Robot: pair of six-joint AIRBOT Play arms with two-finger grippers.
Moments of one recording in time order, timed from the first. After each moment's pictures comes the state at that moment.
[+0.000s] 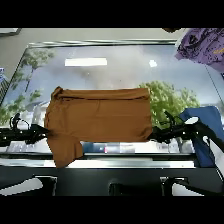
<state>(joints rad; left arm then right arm) 0.70 -1.40 0.70 0.87 -1.22 -1.01 -0.24 -1.41 0.66 -0.86 1.18 1.14</state>
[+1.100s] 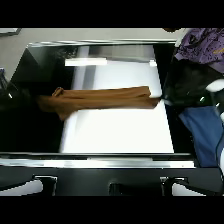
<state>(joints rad) 0.43 -1.40 1.36 0.88 -1.23 -1.21 -0.24 -1.41 1.32 -0.80 1.23 1.21</state>
